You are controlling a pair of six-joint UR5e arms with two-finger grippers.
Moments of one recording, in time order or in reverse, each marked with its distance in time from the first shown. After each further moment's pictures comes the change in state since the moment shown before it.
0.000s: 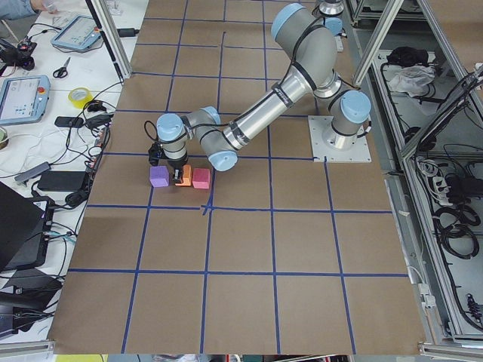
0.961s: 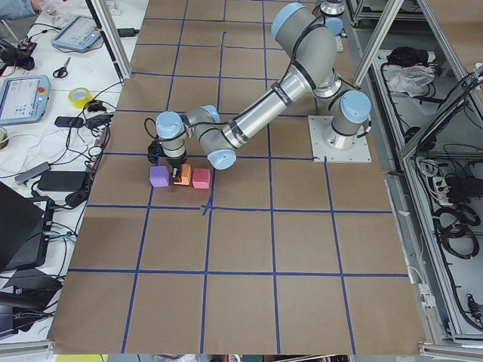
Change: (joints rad) left arm 0.001 0.001 0.010 -0.001 0.005 0.059; right arm 0.009 -0.061 -0.002 0.132 0.140 0.000
